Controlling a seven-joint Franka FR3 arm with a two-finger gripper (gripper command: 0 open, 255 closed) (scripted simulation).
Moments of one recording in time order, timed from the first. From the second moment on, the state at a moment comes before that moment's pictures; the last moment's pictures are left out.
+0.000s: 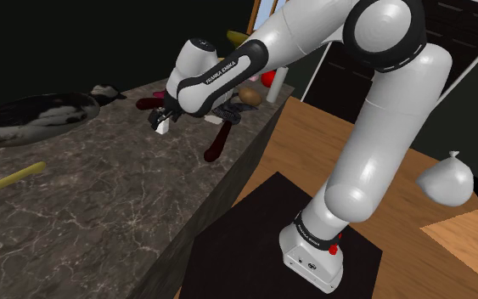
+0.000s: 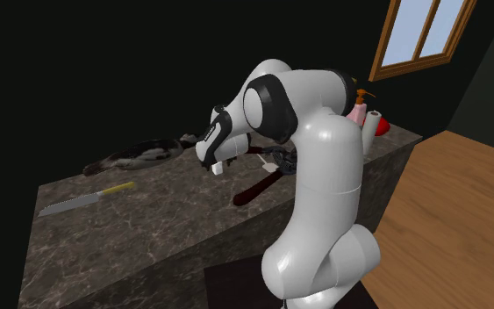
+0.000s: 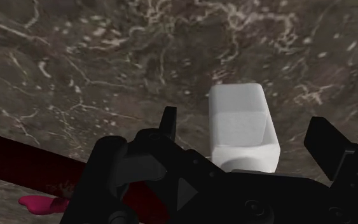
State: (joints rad) arm 0.05 0.20 0.16 -2.27 -0.08 2.82 0.12
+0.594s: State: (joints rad) arm 0.05 0.20 0.16 -2.27 -0.08 2.82 0.12
